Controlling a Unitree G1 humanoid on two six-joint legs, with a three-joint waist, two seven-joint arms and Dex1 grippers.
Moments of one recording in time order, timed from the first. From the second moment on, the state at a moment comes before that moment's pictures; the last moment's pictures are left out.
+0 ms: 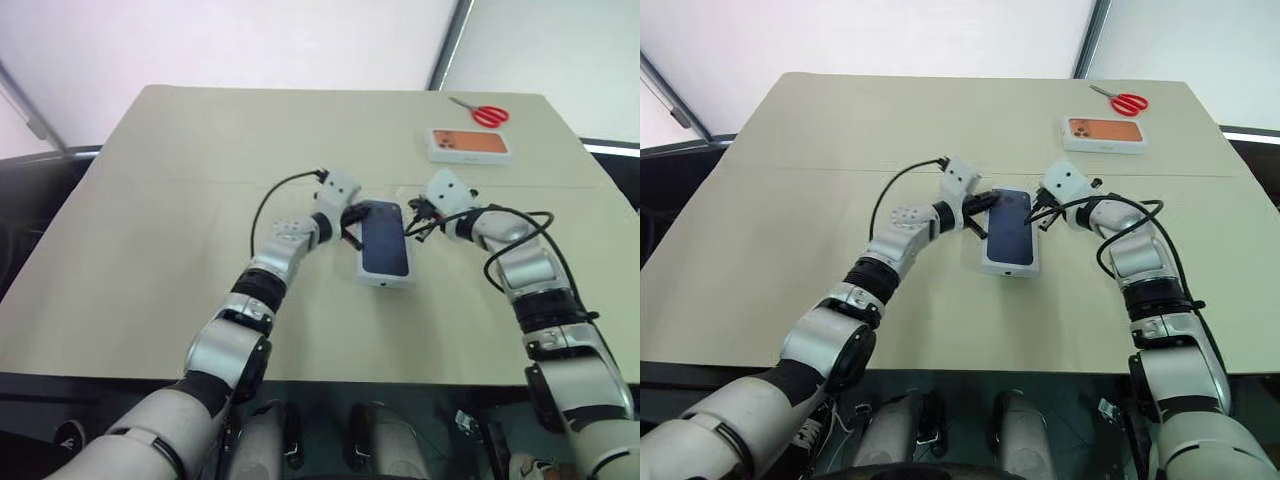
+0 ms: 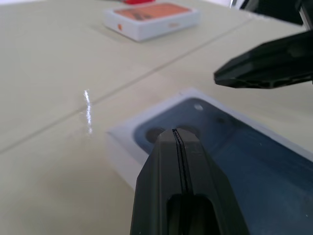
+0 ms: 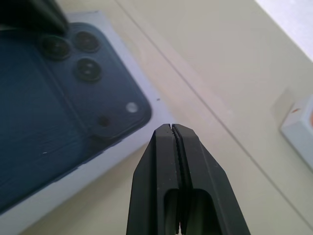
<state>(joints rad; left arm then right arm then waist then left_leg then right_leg) -0.99 -0.04 -0.14 0.95 -0.02 0.03 -0.57 -0.70 -0.57 0.12 0.48 -0.09 0.14 0.69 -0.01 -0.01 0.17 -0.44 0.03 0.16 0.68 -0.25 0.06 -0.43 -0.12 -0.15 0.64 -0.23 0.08</state>
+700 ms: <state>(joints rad) -0.63 0.08 -0.20 0.37 -0.08 0.24 -0.79 -0.64 -0.65 0.07 0.30 -0.04 0.25 0.78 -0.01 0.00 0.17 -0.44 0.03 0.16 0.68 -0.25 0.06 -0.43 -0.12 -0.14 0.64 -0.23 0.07</state>
